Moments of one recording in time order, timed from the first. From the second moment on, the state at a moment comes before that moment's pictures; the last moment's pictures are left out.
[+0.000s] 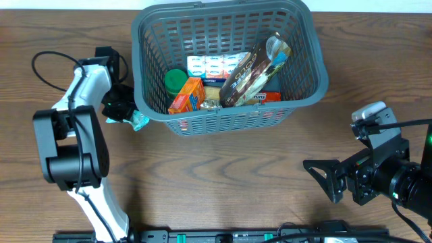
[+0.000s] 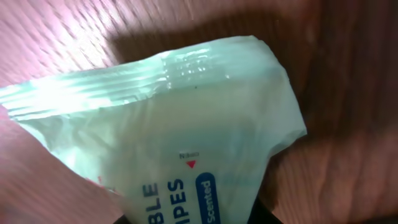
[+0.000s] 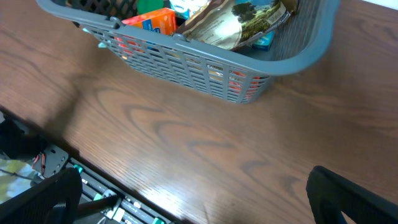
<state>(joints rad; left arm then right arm) 0.10 2.04 1.44 -0.99 0.12 -1.03 0.09 1.05 1.87 -1.69 -0.34 -0.21</state>
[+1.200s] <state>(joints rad) -0.40 1.48 1.52 -0.63 0.05 -0.50 0.09 1.05 1.87 -1.70 -0.34 -0.21</state>
